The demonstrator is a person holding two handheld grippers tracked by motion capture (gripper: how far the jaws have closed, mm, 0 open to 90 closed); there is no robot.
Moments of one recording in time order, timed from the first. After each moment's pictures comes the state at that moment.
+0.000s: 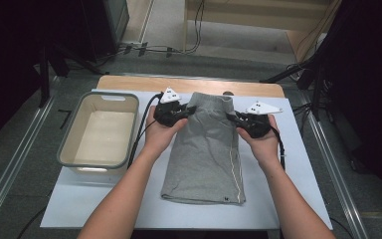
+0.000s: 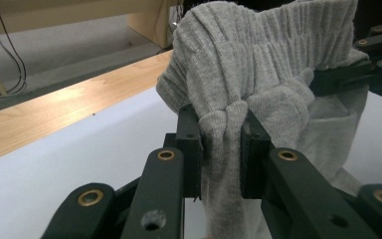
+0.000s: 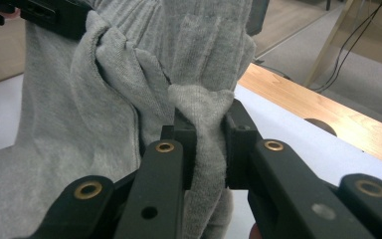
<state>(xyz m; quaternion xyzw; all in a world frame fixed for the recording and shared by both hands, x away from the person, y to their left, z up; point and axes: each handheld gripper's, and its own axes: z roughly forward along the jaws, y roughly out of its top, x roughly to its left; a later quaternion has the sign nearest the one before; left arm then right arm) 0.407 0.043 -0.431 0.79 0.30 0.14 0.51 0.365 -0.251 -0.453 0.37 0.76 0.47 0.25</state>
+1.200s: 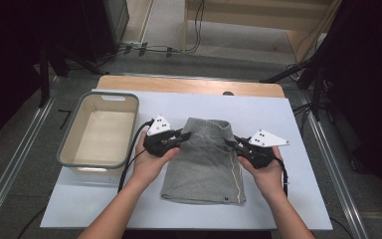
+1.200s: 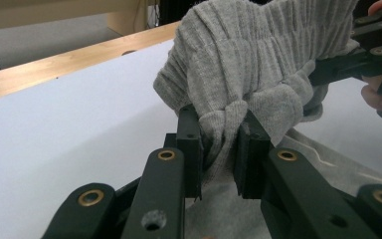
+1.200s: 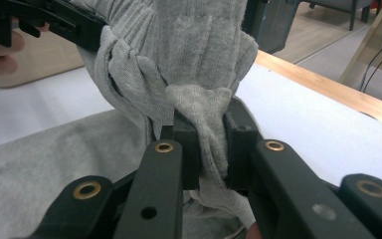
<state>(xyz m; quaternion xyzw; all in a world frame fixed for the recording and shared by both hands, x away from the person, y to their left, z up) 0.330 0.070 -0.450 0.80 0.28 0.12 0.52 0.284 -0.241 -0.467 0.34 0.76 0.50 0.23</state>
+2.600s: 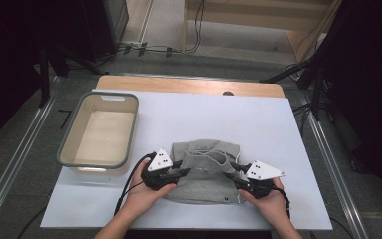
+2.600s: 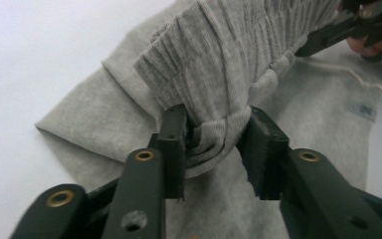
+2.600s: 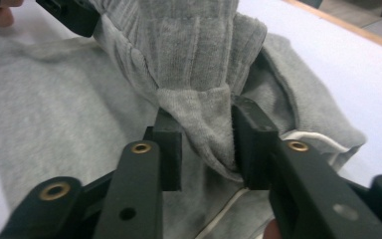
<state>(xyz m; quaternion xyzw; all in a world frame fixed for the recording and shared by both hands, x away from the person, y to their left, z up) 0.267 0.079 -0.496 0.84 0.24 0.08 0.47 0.225 -0.239 -0.513 0.30 0.81 0.46 0.21</state>
